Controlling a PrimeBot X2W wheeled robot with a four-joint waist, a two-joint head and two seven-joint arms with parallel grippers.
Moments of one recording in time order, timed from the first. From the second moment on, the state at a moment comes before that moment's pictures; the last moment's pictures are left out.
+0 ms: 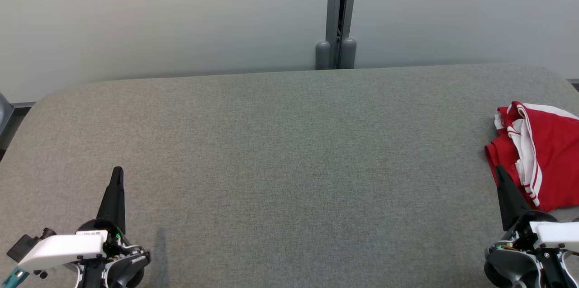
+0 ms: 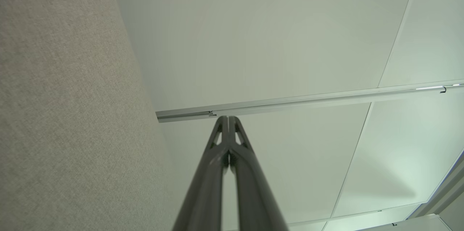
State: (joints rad) left arm -0.10 0.05 0.11 0.24 -1.61 -0.13 0.11; right arm -0.11 -0.05 -0.11 0.24 1.61 0.13 0.11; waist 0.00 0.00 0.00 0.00
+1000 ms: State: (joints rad) left arm -0.10 0.05 0.11 0.24 -1.61 -0.13 0.11; right arm -0.11 -0.05 -0.11 0.24 1.61 0.13 0.11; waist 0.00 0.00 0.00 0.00
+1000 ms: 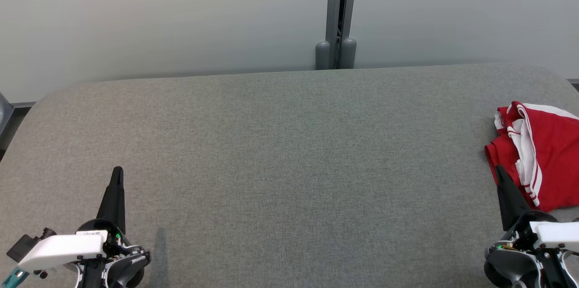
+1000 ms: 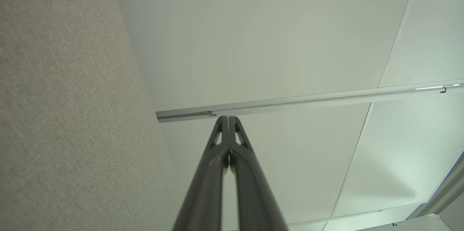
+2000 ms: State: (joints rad) left arm -0.10 0.05 0.11 0.24 -1.61 -0.13 0.11; right arm -0.11 -0.05 -0.11 0.24 1.61 0.13 0.11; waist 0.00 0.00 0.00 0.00
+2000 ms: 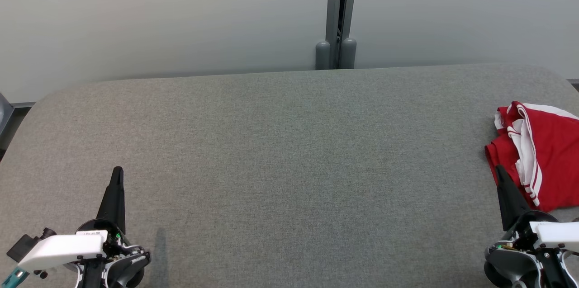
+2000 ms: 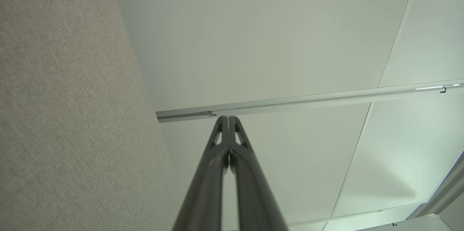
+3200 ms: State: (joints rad) left arm -0.10 0.05 0.11 0.24 -1.61 -0.13 0.11; right arm -0.11 -0.05 -0.11 0.24 1.61 0.13 0.11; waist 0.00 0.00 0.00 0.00
